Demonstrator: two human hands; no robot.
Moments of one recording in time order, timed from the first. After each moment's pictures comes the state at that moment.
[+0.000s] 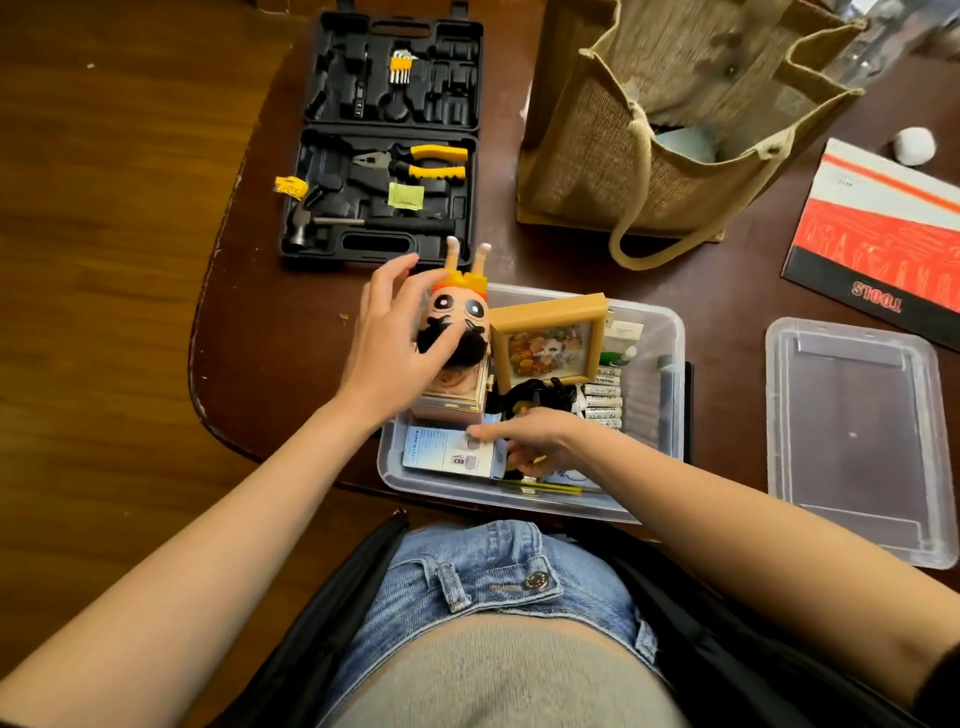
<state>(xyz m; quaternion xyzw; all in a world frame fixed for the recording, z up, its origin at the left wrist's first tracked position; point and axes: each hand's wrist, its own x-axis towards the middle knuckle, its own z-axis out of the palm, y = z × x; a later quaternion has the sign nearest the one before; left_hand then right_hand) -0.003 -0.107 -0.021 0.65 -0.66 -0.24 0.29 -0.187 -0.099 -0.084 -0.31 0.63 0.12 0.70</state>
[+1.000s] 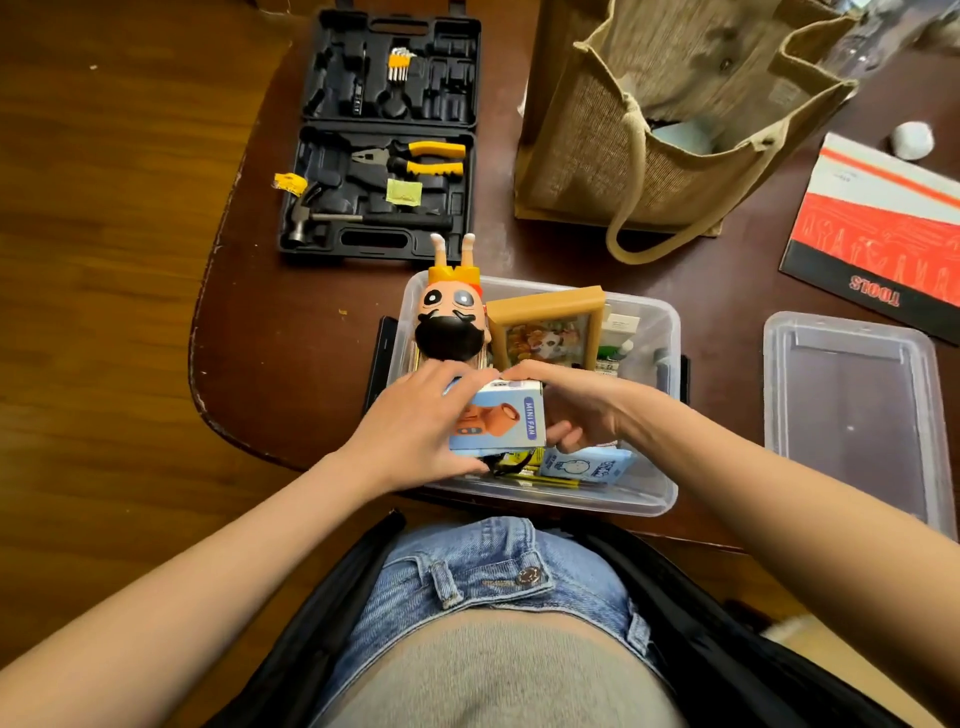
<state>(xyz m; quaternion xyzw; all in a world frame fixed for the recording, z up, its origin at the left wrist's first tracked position) -0.014 -0.056 -0.030 0.50 -0.84 -0.21 0.02 -0.220 -0.124 -0.042 -0.29 0.49 0.14 0.81</state>
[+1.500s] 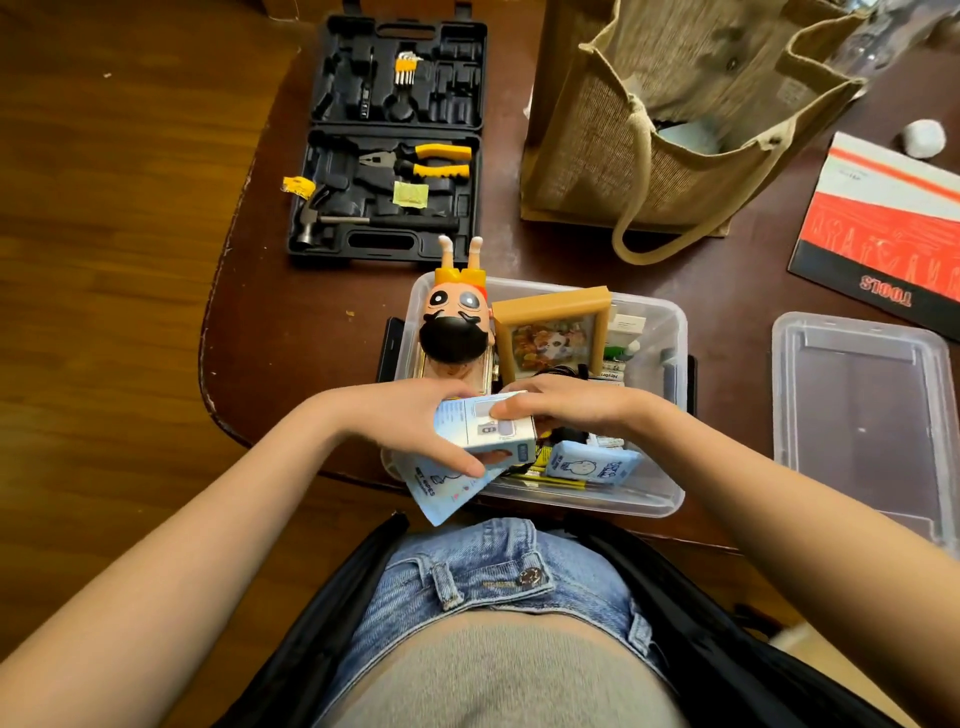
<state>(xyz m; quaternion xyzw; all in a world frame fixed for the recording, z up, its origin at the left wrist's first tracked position) 0.003 -0.090 -0.009 0.47 -0.67 -0.56 -0.12 -0.211 -0.118 -0.036 -0.54 0.40 0.09 0.74</state>
